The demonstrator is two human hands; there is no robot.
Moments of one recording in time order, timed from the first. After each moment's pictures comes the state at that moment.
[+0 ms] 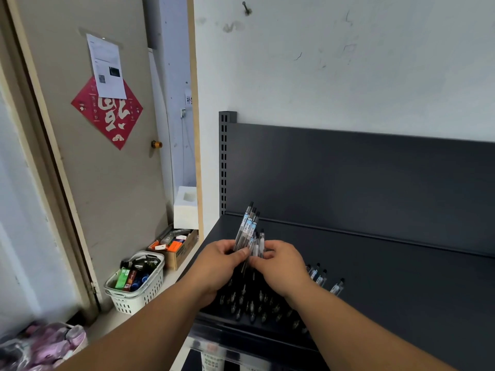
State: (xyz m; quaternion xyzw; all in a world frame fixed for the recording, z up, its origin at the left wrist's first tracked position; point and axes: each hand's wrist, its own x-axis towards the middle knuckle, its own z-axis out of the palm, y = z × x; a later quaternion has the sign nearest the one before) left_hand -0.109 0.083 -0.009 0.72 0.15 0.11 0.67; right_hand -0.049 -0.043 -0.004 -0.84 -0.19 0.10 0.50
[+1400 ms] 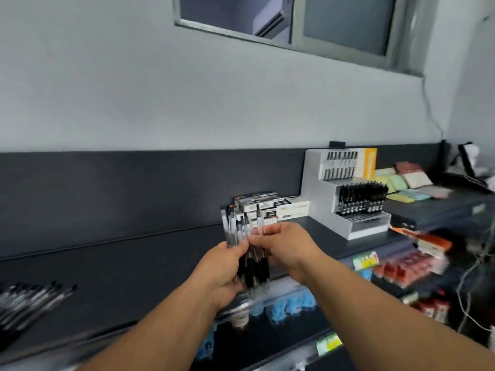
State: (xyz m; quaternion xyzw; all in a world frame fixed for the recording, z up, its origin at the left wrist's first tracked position) left_hand -0.108 -0.379 0.052 0.57 -0.01 -0.15 0.81; right_hand -0.112 -0.510 0.075 -0.74 0.04 -0.05 0.67
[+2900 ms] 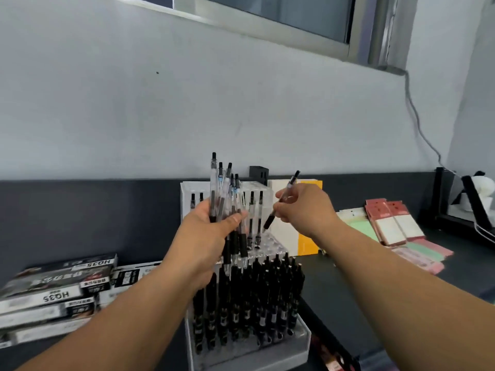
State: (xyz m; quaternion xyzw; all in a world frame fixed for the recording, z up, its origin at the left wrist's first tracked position) left_hand 0.135 -0.790 0.147 0.66 -0.11 0.07 0.74; right_hand 0.175 -0.968 0.174 -0.87 -0.01 -0.24 0.42
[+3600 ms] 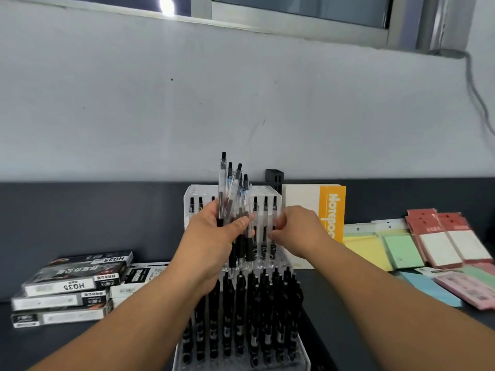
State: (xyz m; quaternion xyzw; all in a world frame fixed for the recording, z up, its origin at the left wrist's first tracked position) left_hand 0.142 -0.826 0.147 0.67 -0.07 0.16 0.73; right_hand 0.211 -0.975 0.154 -0.96 -0.07 -0.15 0.23
